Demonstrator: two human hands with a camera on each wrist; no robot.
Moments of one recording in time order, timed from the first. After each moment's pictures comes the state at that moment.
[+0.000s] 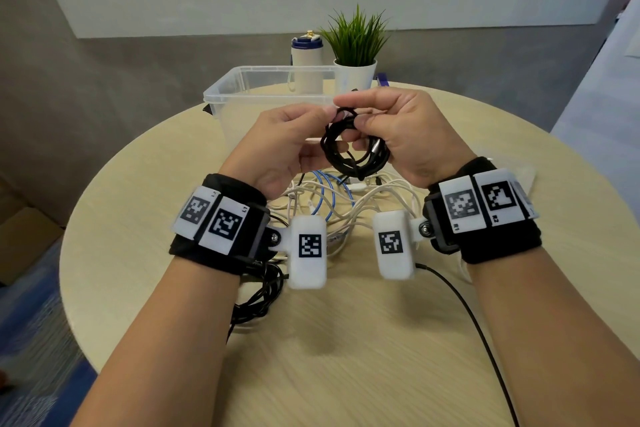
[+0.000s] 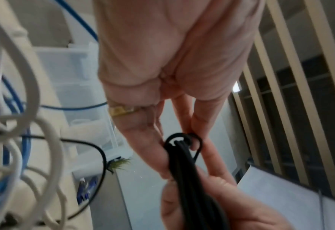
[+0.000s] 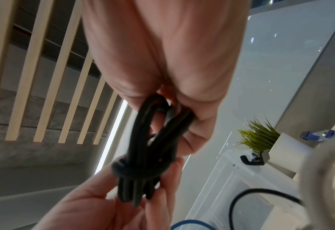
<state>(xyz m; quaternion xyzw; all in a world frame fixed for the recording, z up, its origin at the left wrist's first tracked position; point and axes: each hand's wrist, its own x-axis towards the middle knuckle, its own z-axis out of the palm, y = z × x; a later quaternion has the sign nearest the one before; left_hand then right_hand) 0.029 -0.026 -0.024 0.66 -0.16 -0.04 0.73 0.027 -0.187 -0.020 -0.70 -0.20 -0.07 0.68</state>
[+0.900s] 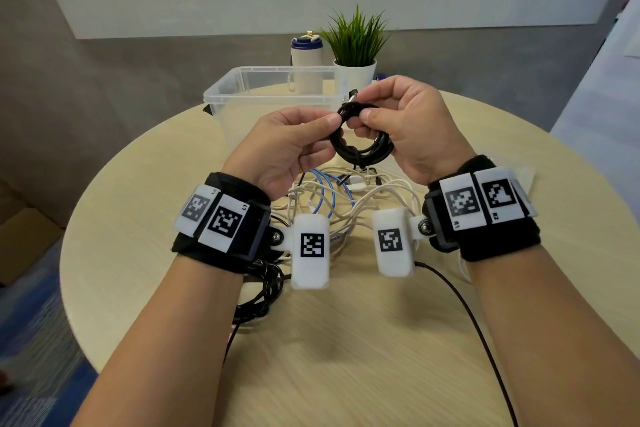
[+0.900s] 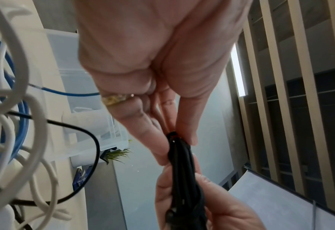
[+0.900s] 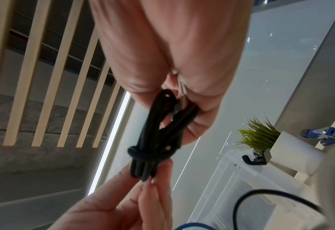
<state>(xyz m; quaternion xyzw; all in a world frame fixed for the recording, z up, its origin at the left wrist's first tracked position) 0.031 -0.026 -0.025 0.62 -0.11 -0.04 0.77 0.032 -0.186 -0.020 -0.67 -0.15 -0.13 0.71</state>
